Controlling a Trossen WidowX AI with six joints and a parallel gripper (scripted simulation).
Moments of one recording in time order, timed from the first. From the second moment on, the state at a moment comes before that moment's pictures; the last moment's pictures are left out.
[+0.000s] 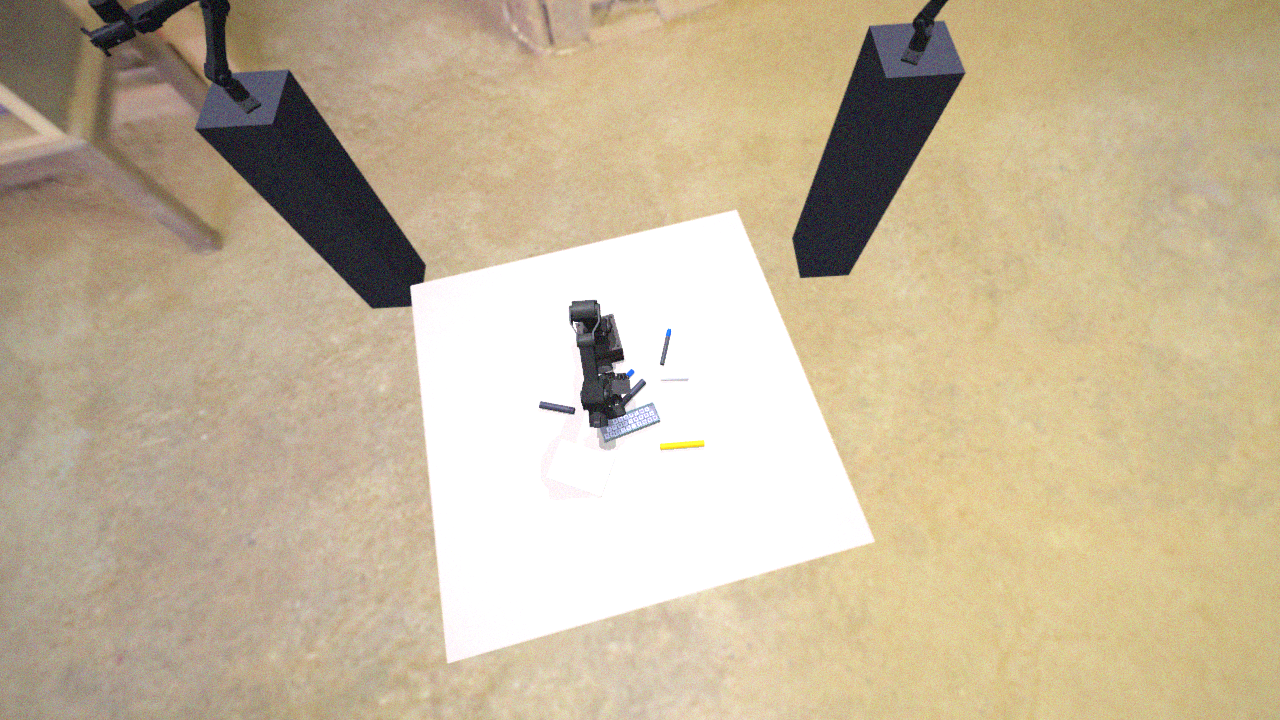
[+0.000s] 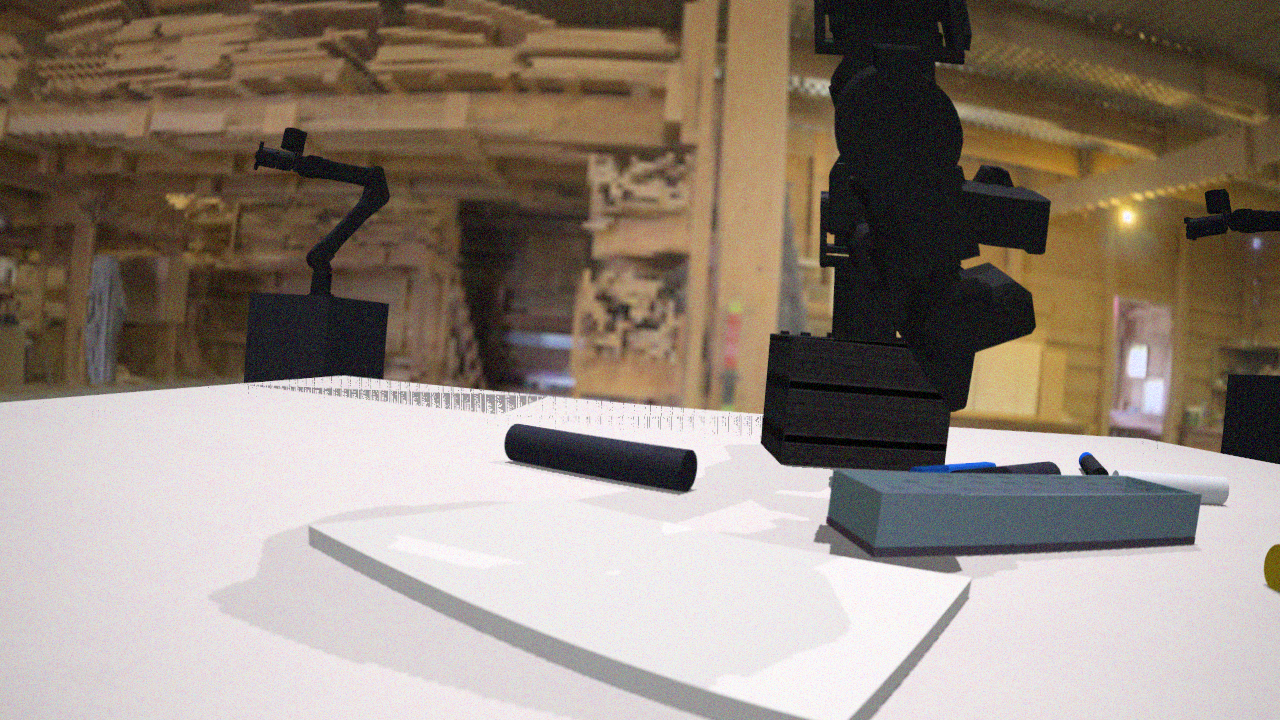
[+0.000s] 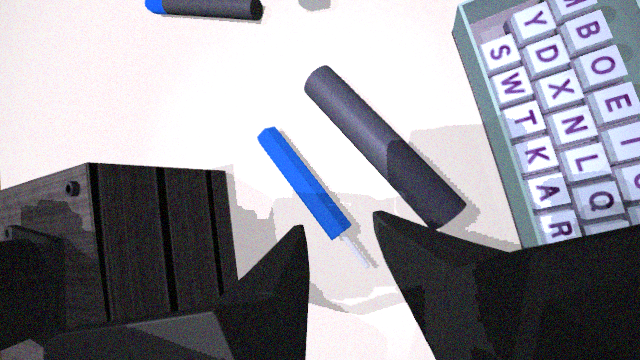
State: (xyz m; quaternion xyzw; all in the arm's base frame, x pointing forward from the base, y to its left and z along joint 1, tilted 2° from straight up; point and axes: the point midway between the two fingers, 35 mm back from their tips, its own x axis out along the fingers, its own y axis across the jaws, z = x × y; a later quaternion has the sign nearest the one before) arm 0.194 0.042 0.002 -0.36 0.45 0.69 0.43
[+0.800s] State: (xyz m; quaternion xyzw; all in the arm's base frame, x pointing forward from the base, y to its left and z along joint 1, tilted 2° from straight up) arm 0.167 0.032 -0.001 -0.38 0.16 0.84 0.36
